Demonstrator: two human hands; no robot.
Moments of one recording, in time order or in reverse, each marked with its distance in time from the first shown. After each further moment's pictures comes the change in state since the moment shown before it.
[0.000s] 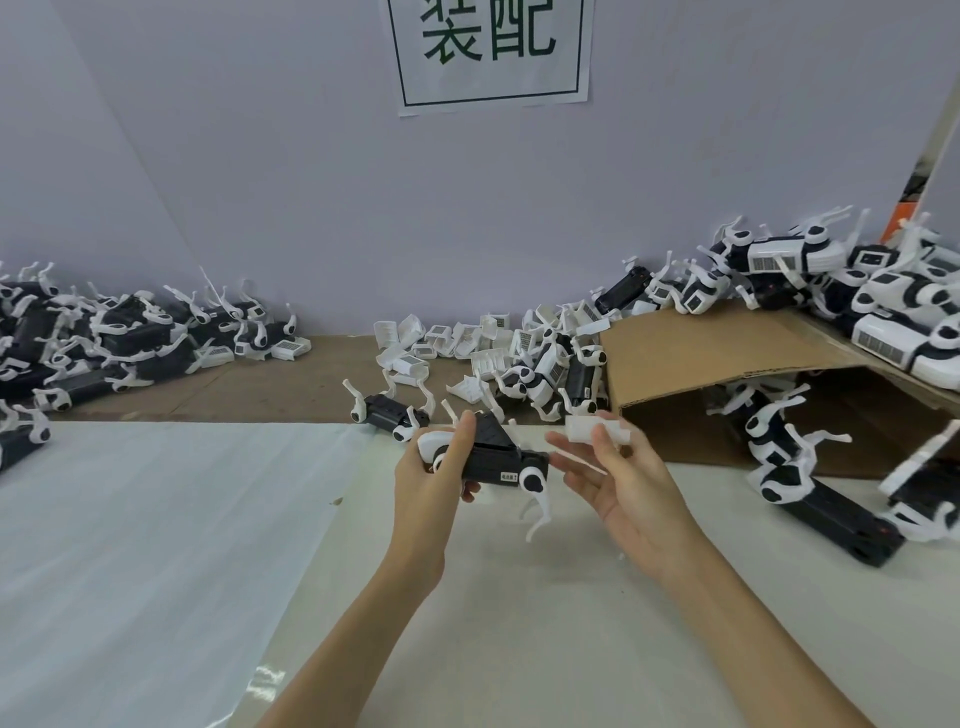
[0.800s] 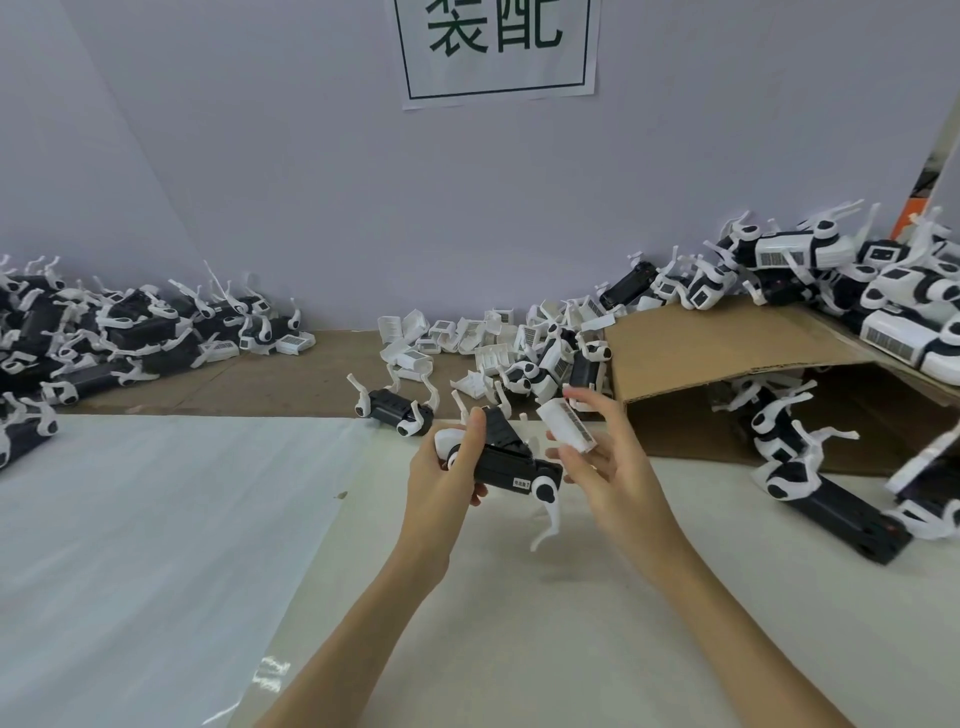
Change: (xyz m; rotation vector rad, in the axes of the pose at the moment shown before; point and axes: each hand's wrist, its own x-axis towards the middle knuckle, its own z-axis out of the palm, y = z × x) left_hand -0.001 -0.005 0.000 0.111 -0.065 0.006; right_hand -0.013 0.006 0.010 -0.617 -0.127 -0.370
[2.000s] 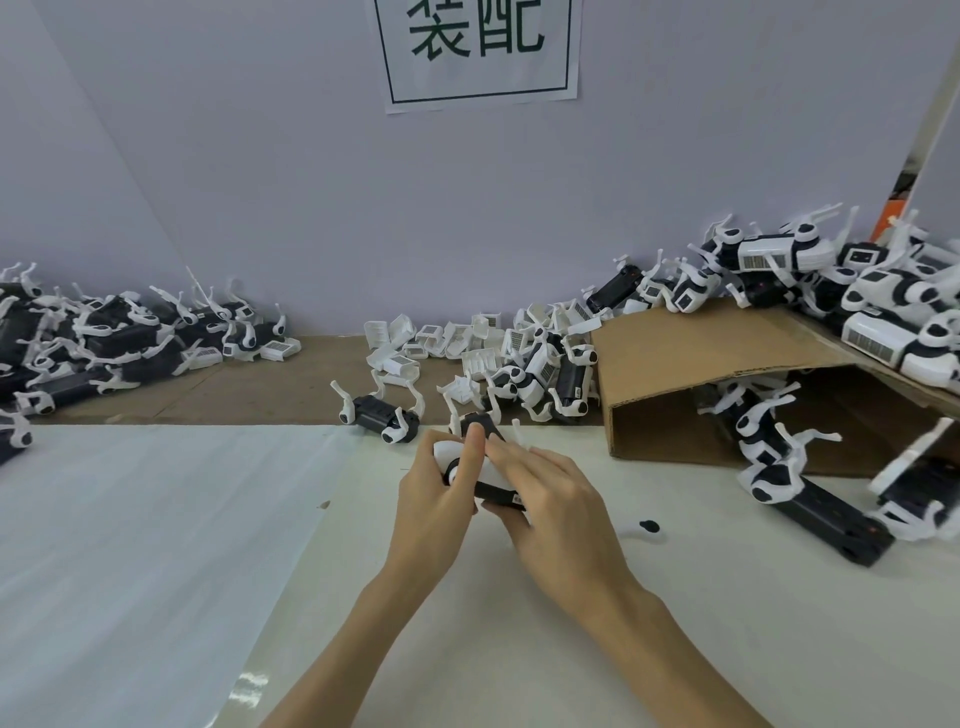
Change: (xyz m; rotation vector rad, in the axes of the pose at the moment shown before) left_hand -0.006 -0.001 0.007 0.240 0.008 0.136; right_hand -0.013 0.005 0.035 -0.877 -0.042 -0.366
